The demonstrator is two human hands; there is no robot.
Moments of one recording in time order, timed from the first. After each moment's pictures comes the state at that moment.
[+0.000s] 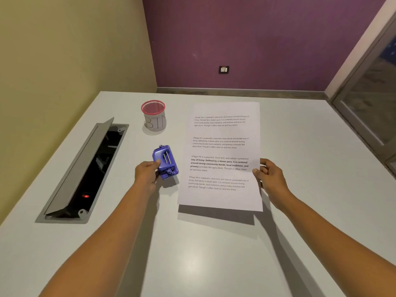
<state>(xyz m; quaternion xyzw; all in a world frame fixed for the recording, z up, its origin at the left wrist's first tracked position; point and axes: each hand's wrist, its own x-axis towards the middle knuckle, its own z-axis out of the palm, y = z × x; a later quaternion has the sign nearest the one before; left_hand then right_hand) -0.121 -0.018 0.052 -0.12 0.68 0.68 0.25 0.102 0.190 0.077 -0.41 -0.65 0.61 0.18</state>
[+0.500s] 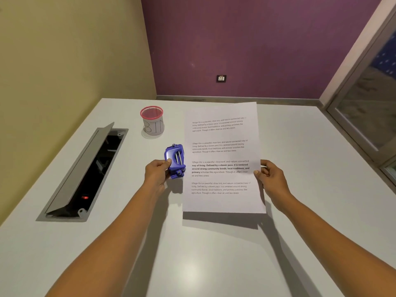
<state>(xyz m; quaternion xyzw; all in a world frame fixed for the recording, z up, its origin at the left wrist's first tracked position) -0.080 -0.002 0.077 -0.06 0.65 0.72 0.25 0.129 0.191 0.092 -0.40 -0.69 0.57 0.20</state>
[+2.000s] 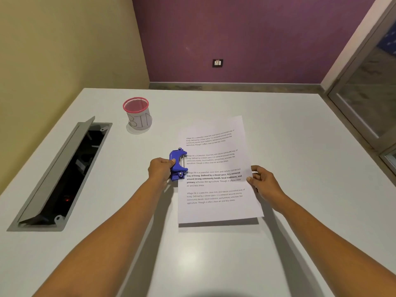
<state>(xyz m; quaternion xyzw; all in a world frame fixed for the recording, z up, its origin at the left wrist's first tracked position) -0.088 0.055 0.051 -0.06 0.76 0.58 0.28 0.123 0.237 0.048 -0.42 -0.70 0.58 0.07</state>
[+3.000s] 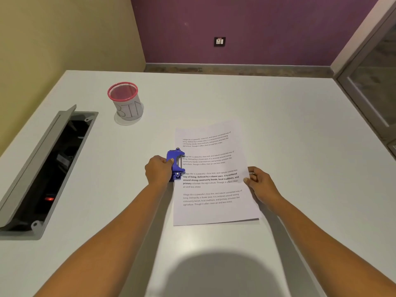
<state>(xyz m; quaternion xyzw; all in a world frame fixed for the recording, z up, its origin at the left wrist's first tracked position) -0.097 0.084 0.009 -0.01 0.89 0.43 0.18 0.102 0.258 0.000 -0.42 -0.70 0.57 0.05</state>
